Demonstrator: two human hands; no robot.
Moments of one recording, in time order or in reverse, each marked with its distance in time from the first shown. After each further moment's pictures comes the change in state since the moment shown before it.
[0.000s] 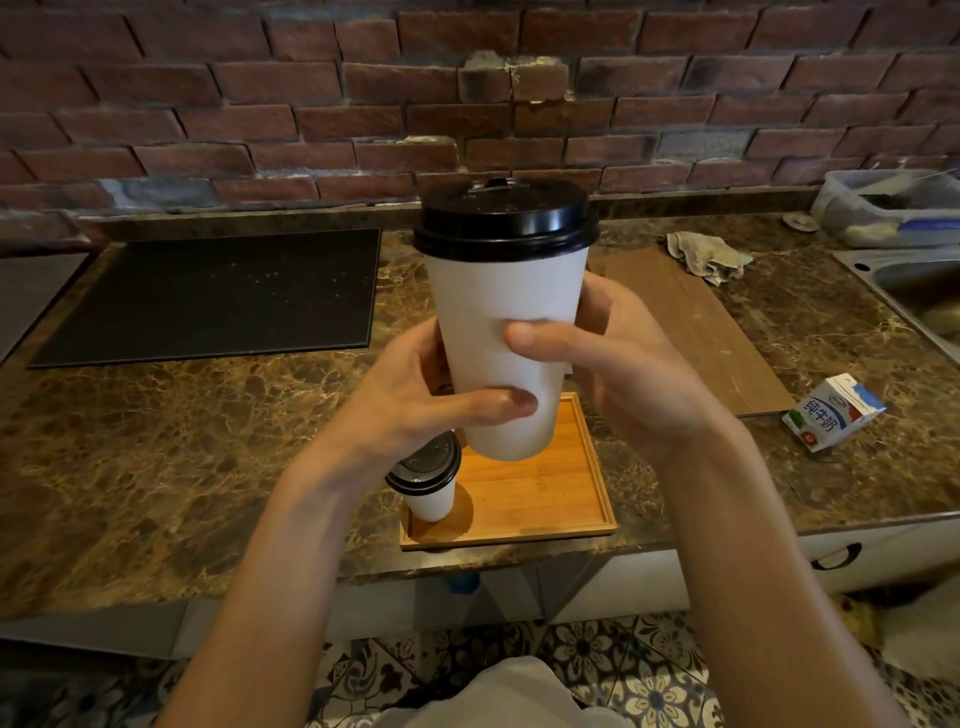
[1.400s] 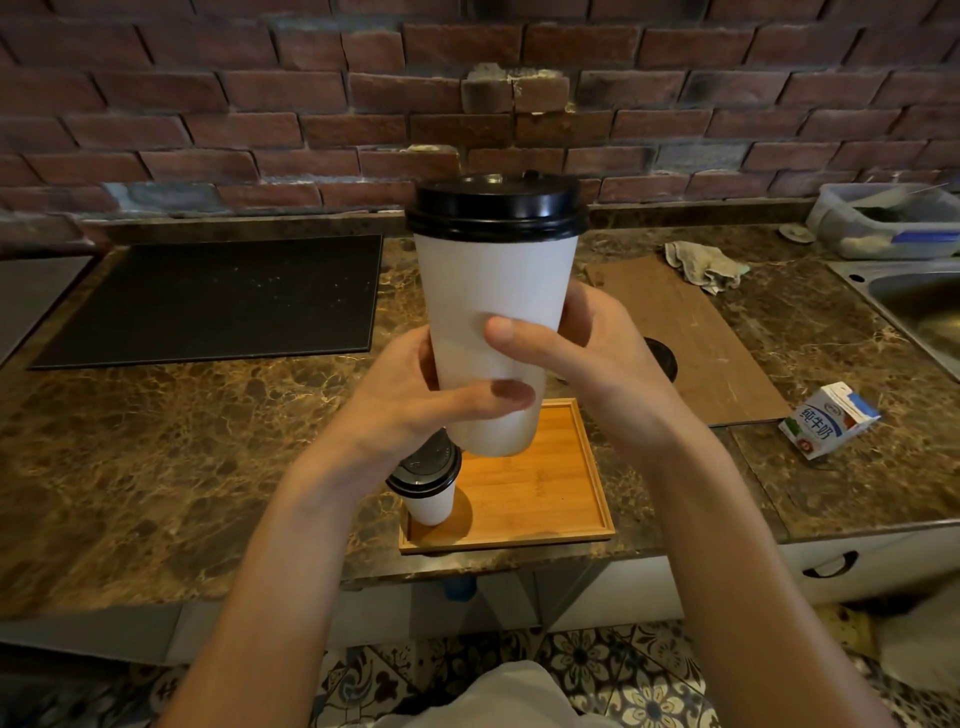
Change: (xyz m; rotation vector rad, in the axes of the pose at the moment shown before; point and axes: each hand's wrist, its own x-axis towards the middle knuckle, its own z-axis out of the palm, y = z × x) left_hand -0.003 0.003 -0.001 0.002 0.054 -0.046; right_hand 0.000 -0.002 0.015 -0.164 0.079 -0.025
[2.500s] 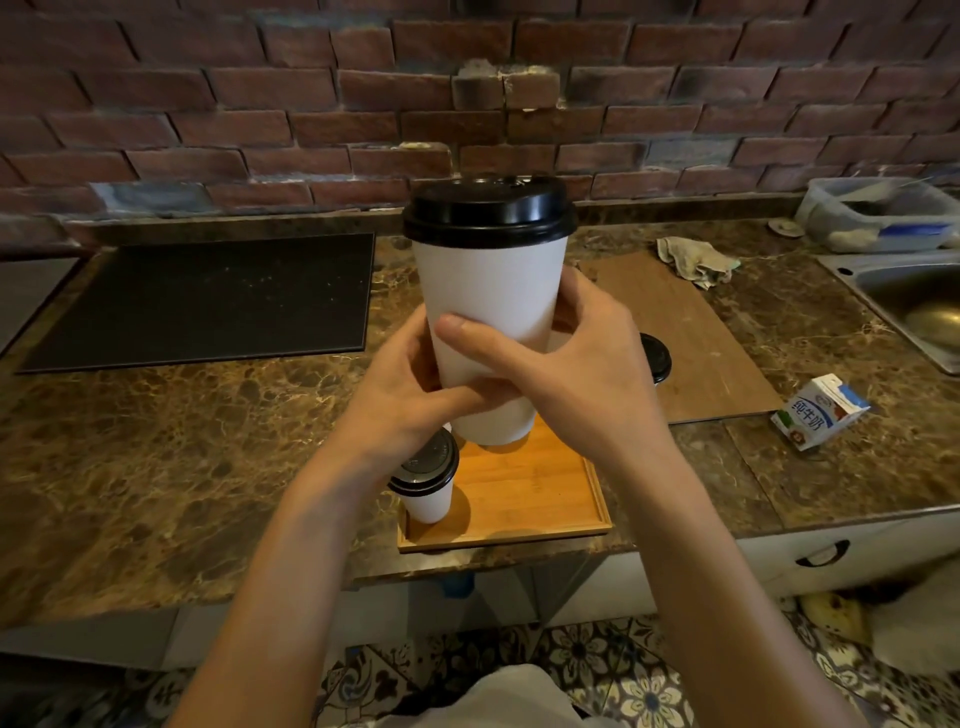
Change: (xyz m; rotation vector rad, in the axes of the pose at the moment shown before) left_hand 0.002 -0.013 0.002 0.040 0.144 0.061; right_hand -0.007 0.001 0.023 -0.234 0.364 -0.035
